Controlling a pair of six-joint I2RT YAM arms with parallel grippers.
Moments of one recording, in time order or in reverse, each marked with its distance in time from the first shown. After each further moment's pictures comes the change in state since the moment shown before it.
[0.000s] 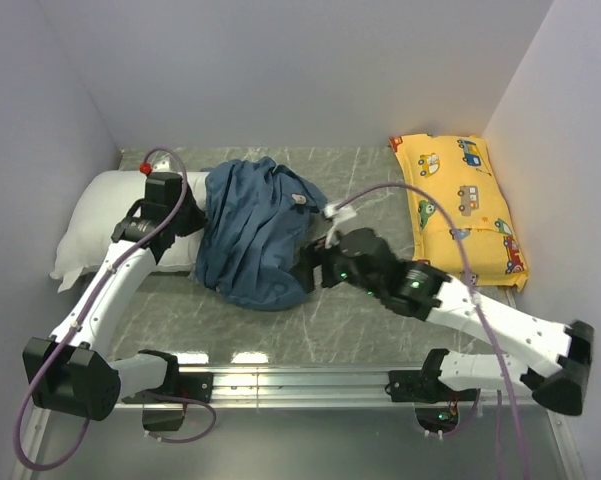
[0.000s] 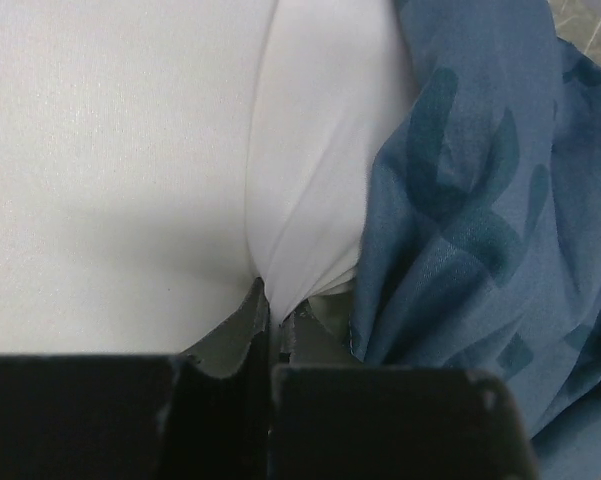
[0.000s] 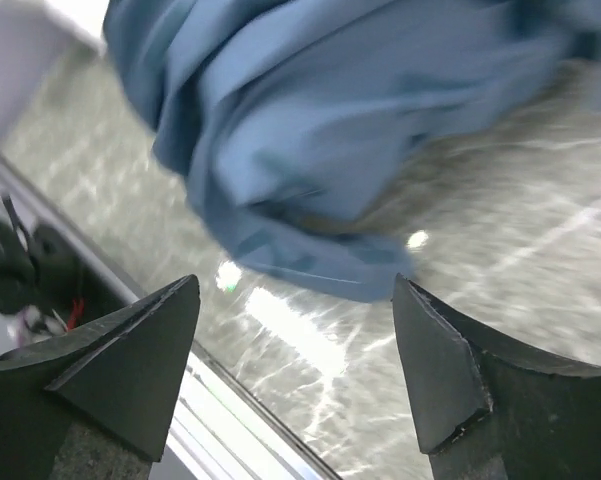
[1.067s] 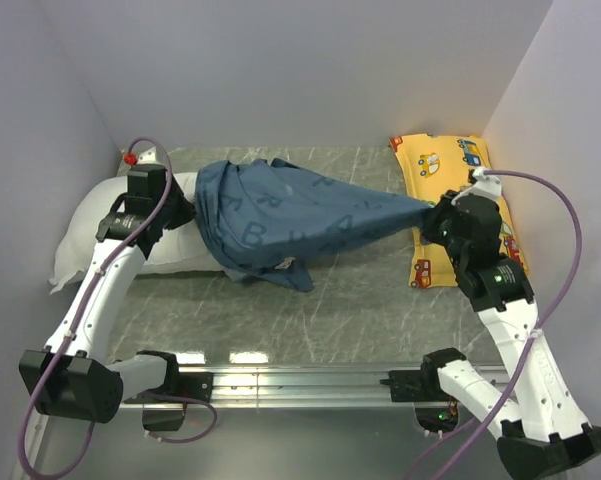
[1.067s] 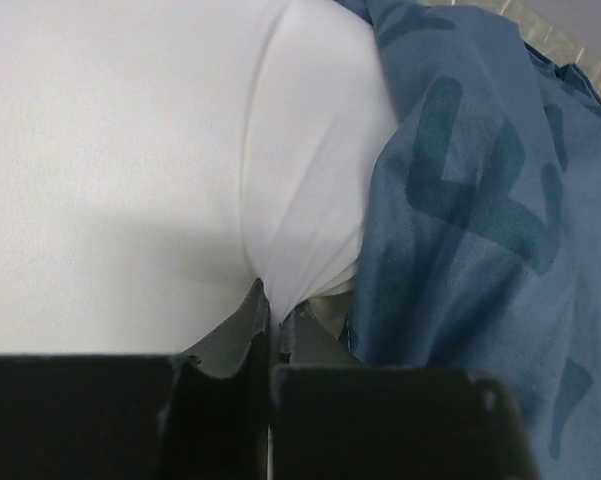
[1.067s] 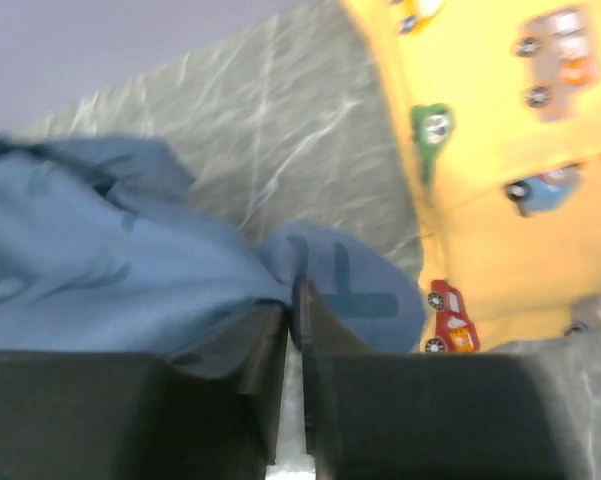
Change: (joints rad) left arm 0.074 -0.018 0.090 -0.067 0.022 0.064; right arm -0.740 -0.216 0.052 -0.222 0.097 0.018
